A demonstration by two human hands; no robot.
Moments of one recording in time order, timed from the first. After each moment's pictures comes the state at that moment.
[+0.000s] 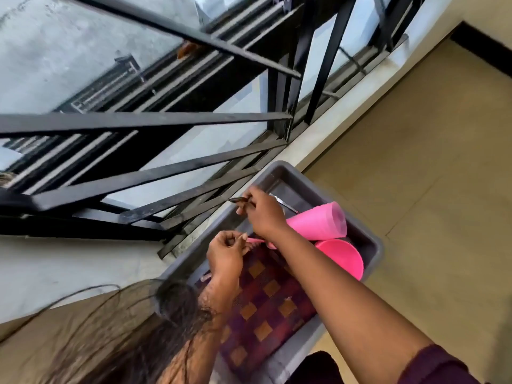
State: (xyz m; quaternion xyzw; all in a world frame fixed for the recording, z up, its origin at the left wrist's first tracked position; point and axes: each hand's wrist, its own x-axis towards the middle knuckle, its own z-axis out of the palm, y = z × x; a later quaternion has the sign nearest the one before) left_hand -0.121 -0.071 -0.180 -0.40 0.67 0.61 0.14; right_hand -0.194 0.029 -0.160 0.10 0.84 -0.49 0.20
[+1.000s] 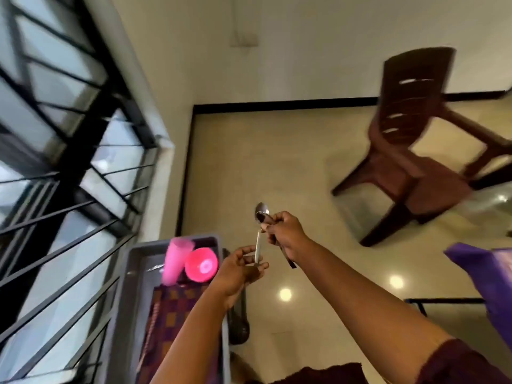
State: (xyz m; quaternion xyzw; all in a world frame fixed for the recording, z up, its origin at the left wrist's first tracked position) left_hand 0.059 0.093 0.047 0.04 0.56 0.58 0.60; right_hand 0.135 0.232 0.076 0.54 0.48 -0.67 -0.15
